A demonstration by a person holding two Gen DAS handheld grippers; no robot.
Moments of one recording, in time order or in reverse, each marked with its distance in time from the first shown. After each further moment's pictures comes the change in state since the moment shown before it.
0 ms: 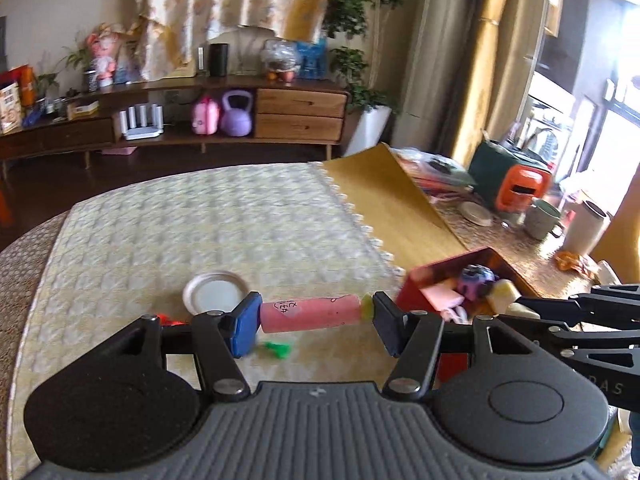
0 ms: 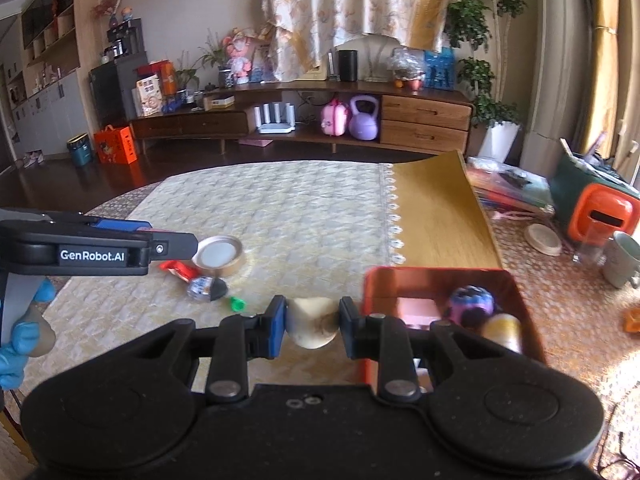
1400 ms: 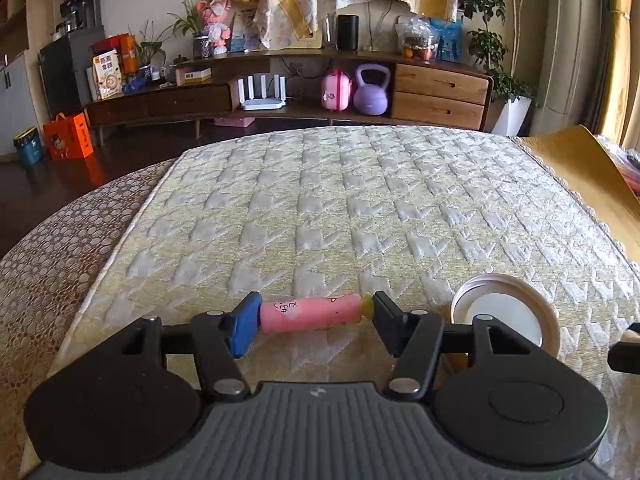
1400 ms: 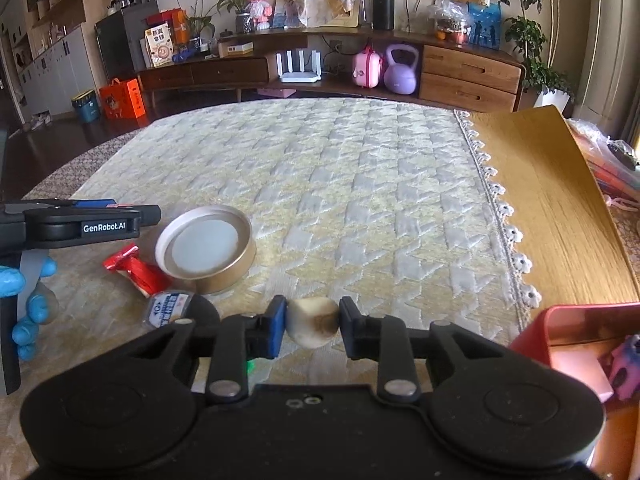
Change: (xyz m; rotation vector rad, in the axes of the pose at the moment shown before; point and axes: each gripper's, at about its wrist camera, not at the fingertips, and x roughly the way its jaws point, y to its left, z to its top) left arm 0.145 0.178 -0.024 -0.122 0.022 0.354; right arm 0.192 0.054 0.014 -0.046 0.134 0.071
